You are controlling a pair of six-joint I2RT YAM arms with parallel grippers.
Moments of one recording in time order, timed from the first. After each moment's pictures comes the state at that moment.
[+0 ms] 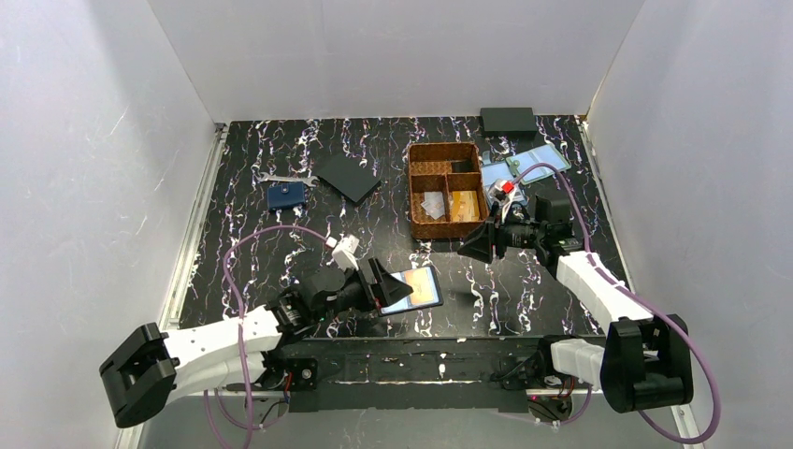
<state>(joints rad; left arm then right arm) -0.97 0.92 0.29 0.26 -0.02 -1.05 0.17 1.15 0.62 -0.04 -1.06 -0.08</state>
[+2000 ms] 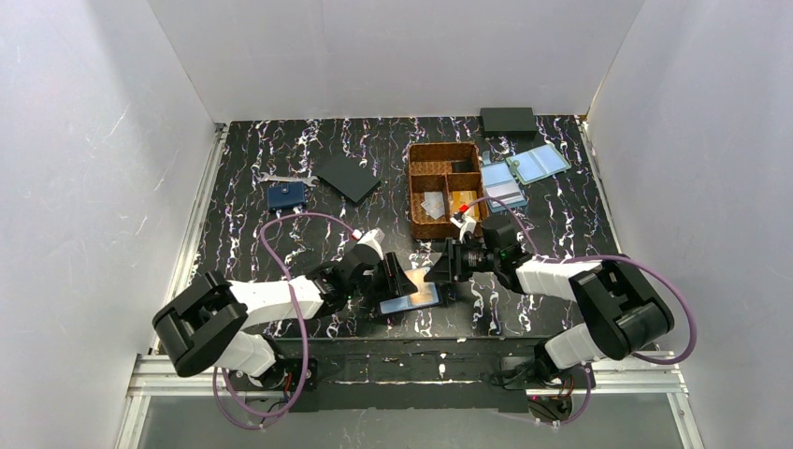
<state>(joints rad) -0.91 1.36 0.49 0.23 0.07 -1.02 0.50 1.43 0.46 0.37 -0.75 0.56</state>
